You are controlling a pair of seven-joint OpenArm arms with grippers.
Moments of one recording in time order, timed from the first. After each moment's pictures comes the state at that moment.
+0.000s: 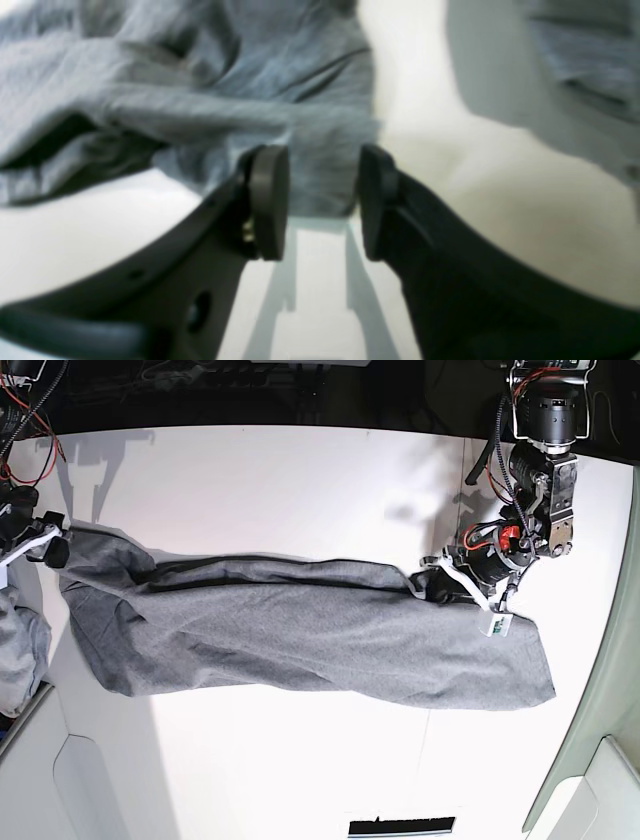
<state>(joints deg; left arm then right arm) -3.0 -11.7 -7.4 63.0 -22.5 -33.4 34.2 -8.4 19.1 29.4 82.4 30.1 22.0 -46.3</state>
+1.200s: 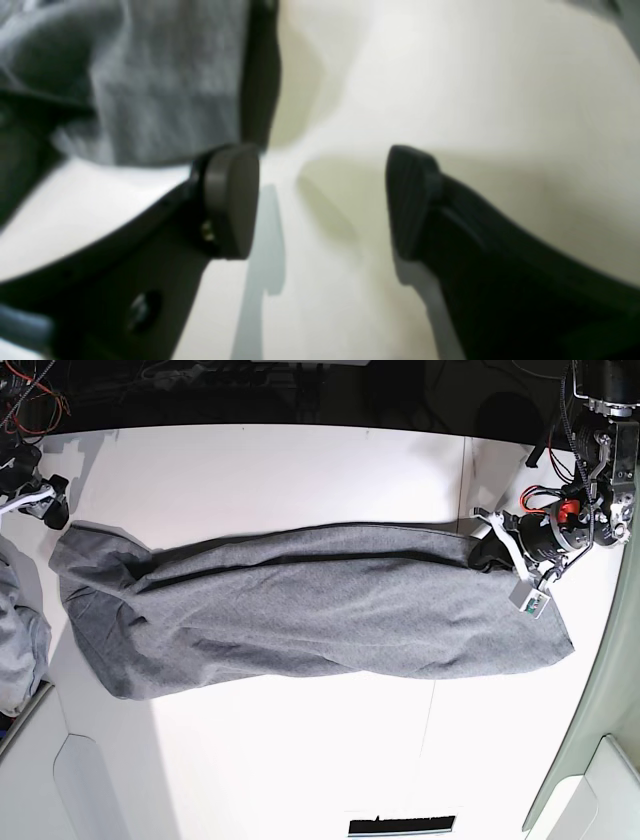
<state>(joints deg) 7.6 -24.2 -7.0 82.6 -30.7 -33.4 42.0 -11.9 19.4 30.3 67.0 32.2 25.2 -32.6</state>
